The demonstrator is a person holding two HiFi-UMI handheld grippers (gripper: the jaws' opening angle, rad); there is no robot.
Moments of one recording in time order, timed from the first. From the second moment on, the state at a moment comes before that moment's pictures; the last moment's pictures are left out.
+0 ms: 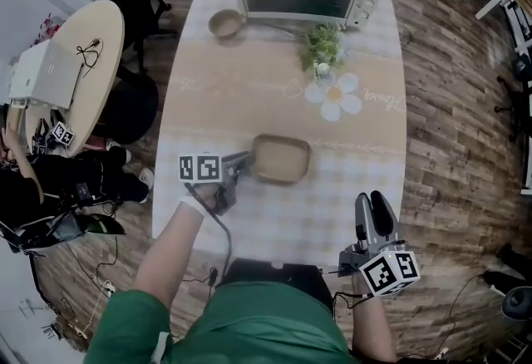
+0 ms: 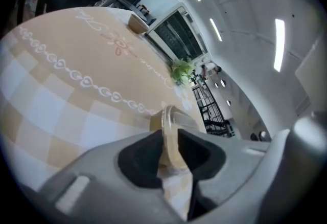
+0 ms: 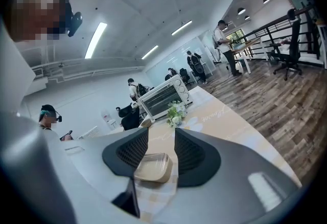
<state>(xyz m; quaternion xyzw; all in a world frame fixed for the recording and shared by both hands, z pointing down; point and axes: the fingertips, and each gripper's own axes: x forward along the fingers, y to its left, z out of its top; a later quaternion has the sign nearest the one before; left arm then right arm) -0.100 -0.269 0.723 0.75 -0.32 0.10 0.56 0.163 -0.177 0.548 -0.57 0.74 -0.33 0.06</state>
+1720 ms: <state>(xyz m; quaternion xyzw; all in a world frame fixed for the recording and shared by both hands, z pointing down) -0.096 -0.251 0.659 0.78 -0.32 0.06 0.54 0.151 -0.159 0.508 -0.56 0.76 -0.32 0.08</state>
